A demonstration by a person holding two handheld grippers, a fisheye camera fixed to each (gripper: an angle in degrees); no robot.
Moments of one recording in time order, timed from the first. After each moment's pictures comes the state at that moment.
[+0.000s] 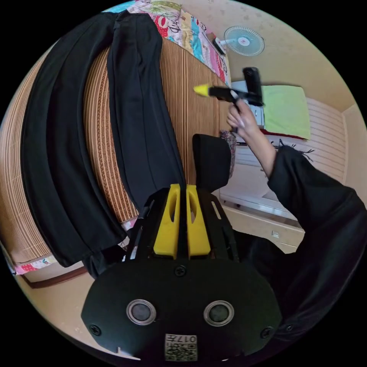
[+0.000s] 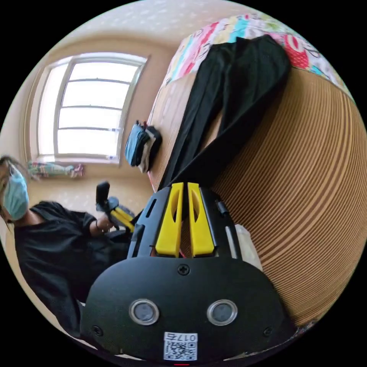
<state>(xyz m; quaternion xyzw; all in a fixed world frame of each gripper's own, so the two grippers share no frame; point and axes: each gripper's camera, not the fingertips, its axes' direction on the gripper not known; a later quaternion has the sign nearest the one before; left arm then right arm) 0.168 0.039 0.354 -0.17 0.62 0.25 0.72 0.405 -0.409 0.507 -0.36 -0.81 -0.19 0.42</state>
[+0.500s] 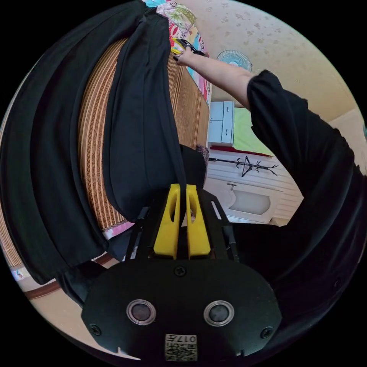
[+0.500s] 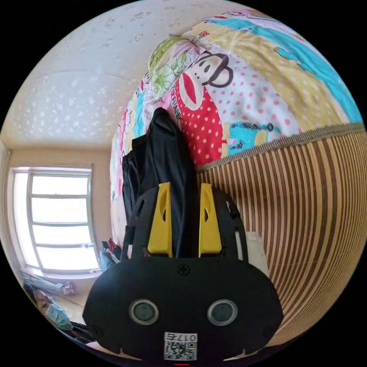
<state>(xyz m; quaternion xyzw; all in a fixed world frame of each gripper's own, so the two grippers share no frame) 0.111 0.021 0.376 -0.17 0.74 0.18 0.63 0.113 -0.497 0.696 -0.36 -0.70 0.08 0.61</state>
